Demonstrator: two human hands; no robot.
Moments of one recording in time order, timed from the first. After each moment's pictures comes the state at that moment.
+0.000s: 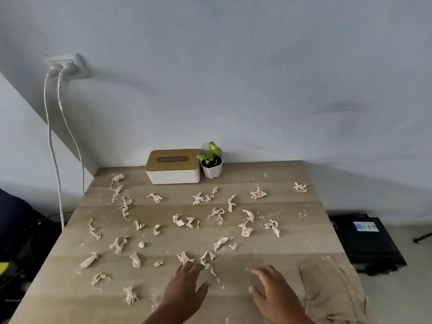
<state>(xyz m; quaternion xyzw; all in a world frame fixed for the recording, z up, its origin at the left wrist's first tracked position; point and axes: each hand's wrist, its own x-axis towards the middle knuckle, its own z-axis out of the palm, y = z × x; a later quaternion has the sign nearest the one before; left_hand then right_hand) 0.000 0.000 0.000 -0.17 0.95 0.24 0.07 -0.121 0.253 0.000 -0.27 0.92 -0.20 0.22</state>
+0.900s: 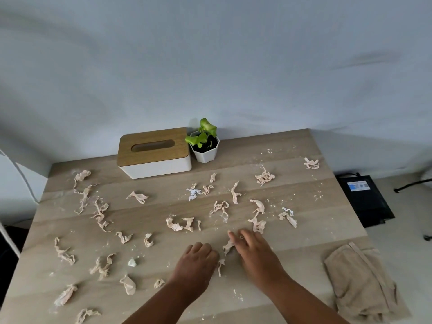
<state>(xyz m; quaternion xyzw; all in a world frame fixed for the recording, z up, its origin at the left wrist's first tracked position) -0.090 -0.074 -0.043 0.10 0.99 0.10 0.02 -0.177 0.131 -0.036 -0.35 0.92 -0.13 0.10</state>
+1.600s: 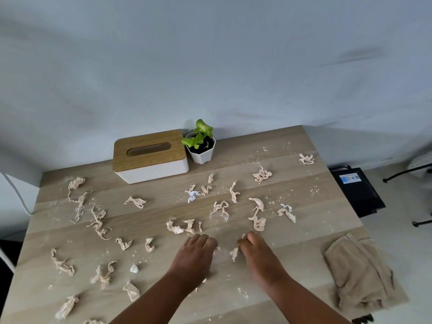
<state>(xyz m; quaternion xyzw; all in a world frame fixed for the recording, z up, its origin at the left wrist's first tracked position) -0.109 -0.093 -0.023 0.10 0.98 0.19 0.01 -0.170 0.125 -0.040 -0.29 0.92 -0.18 0.18</state>
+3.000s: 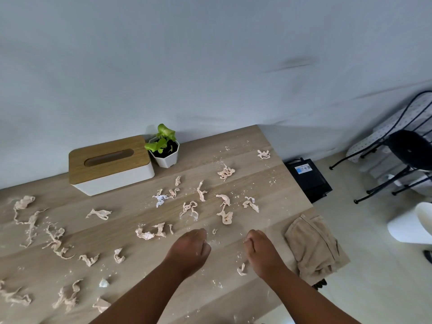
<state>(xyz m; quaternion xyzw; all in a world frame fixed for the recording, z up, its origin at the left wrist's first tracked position) -0.144 -0.048 -0.020 0.06 0.94 0.30 0.11 -0.160 0.187 -0.008 0.00 0.93 -0.32 0.17</state>
